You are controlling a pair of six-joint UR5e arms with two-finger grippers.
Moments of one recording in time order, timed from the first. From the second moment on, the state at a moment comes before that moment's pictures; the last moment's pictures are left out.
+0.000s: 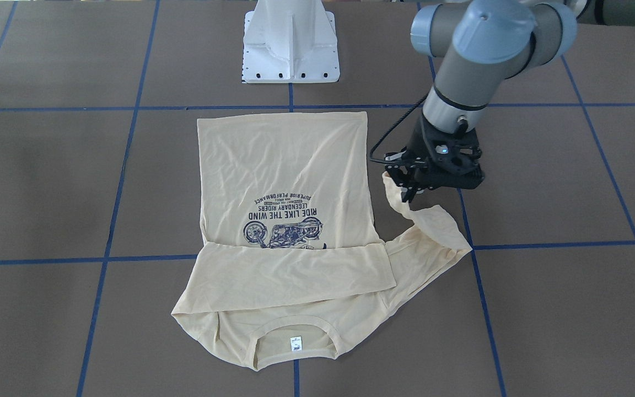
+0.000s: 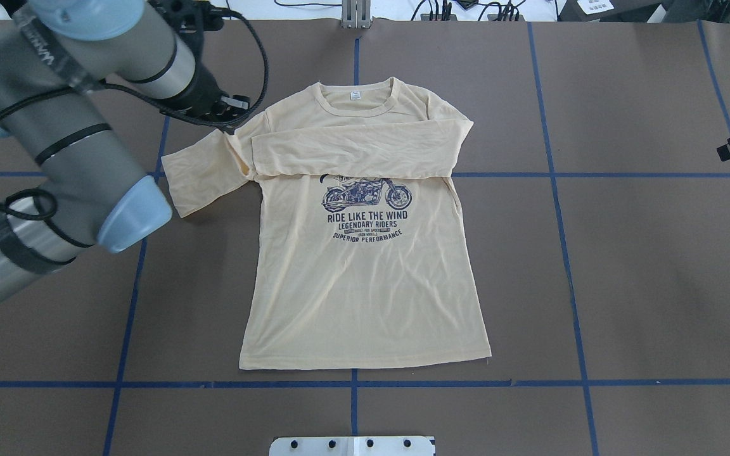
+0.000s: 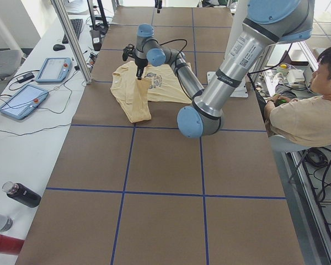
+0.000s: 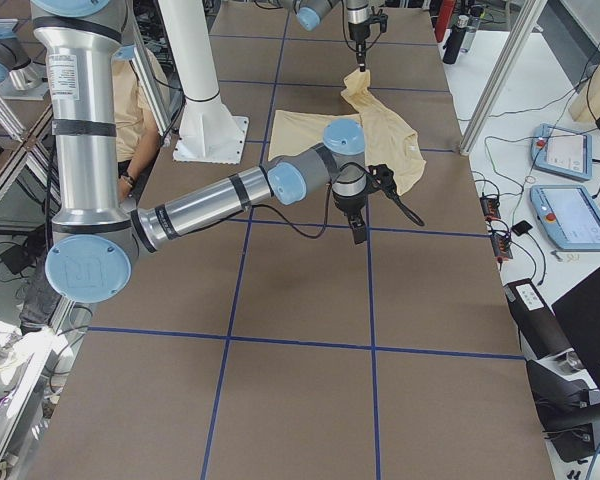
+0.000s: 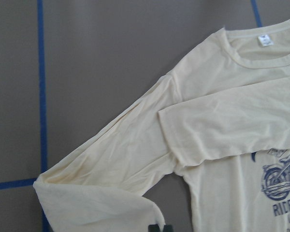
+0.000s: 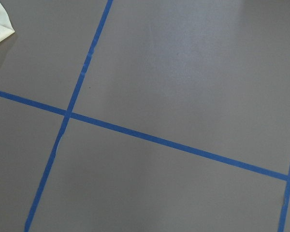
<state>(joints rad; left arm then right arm) -0.82 -2.30 -1.69 -1.58 -2.00 -0.97 1.27 -1.56 1.97 -1.46 2.24 0.29</state>
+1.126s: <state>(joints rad) -0.64 -2.87 -0.94 -1.90 -1.90 -1.49 1.27 -1.56 1.97 -1.46 2.24 0.29</state>
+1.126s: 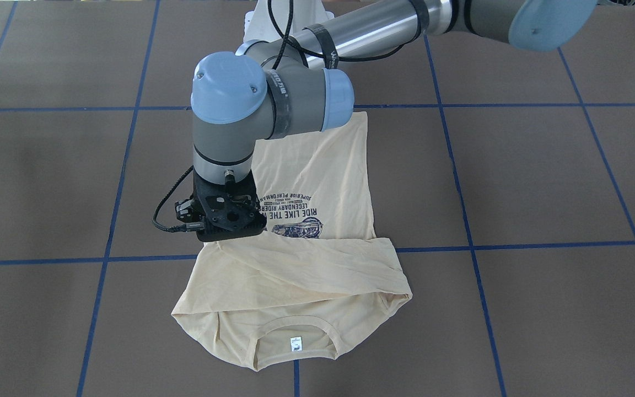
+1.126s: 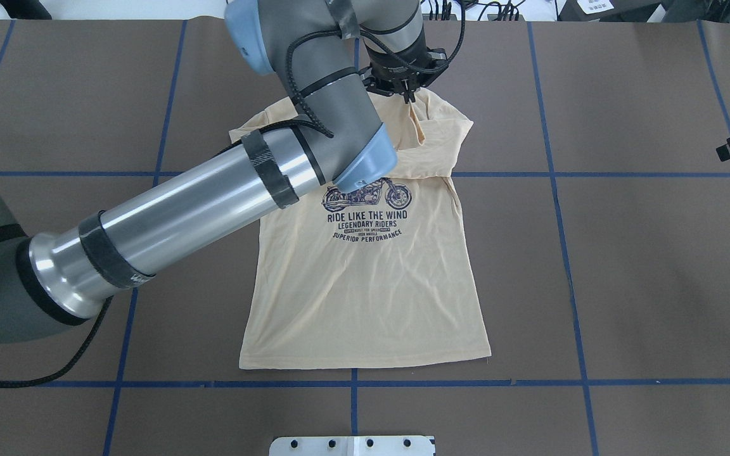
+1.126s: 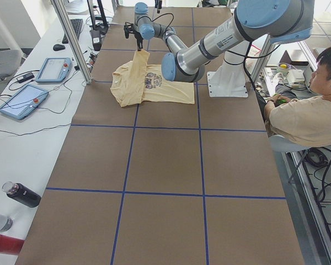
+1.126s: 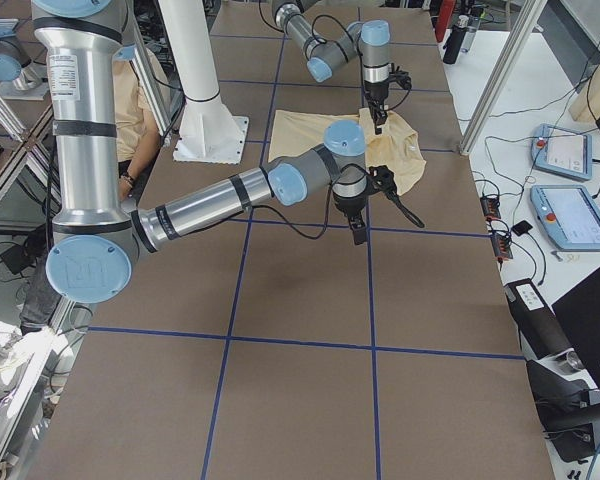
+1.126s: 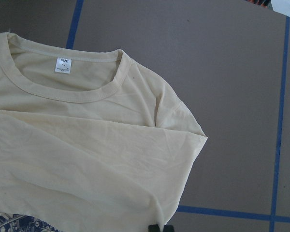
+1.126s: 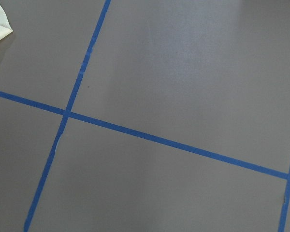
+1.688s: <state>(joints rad) -0.60 -2.91 -0.84 -2.03 -1.81 -1.70 1.27 -1.56 1.96 -1.46 2.24 0.29</state>
